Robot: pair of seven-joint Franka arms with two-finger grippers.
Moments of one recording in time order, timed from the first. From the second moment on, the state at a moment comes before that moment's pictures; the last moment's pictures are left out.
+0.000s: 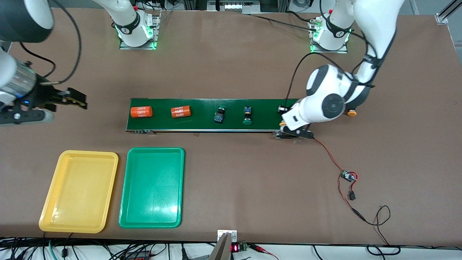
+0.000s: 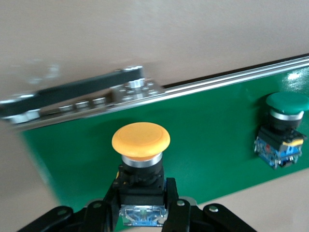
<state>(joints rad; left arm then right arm) -0.12 0.45 -0.35 -1.92 -0.20 2.13 -0.15 0.27 0.20 -0.17 -1.45 0.04 1.58 0.01</state>
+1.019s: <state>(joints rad) -0.04 0.28 -0.17 -1.93 0.06 1.93 -0.11 0.45 0.25 0.07 -1.76 0.09 2.03 0.69</state>
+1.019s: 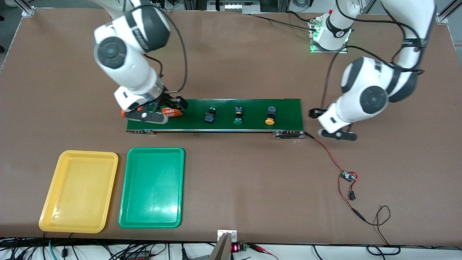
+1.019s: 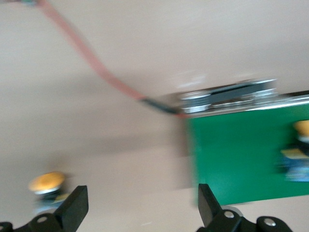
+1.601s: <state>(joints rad) -0.03 0.32 0.01 -2.12 0.20 1.89 0.07 0.54 0.40 0.08 -1.79 0.09 2.13 0.90</state>
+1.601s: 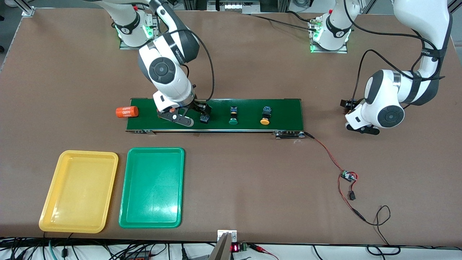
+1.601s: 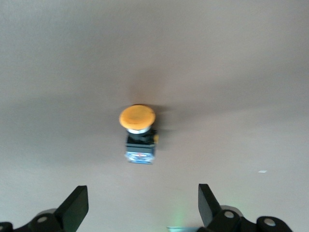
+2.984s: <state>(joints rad) -0.03 0.27 -0.09 -2.09 0.01 1.94 0.14 0.53 0.51 0.02 -1.79 0.09 2.22 0.90</state>
